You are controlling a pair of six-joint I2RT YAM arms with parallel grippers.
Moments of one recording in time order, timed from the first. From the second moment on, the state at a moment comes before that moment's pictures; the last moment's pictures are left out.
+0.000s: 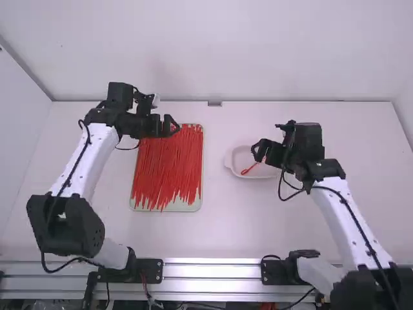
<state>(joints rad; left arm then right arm) 0.00 1.59 1.43 -0.83 0.50 -0.07 0.12 1.21 0.93 -0.58 -0.35 0.37</state>
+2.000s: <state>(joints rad) 0.00 0.58 0.47 -0.11 0.01 -0.01 0.00 0.12 0.01 -0.11 -0.02 0.00</state>
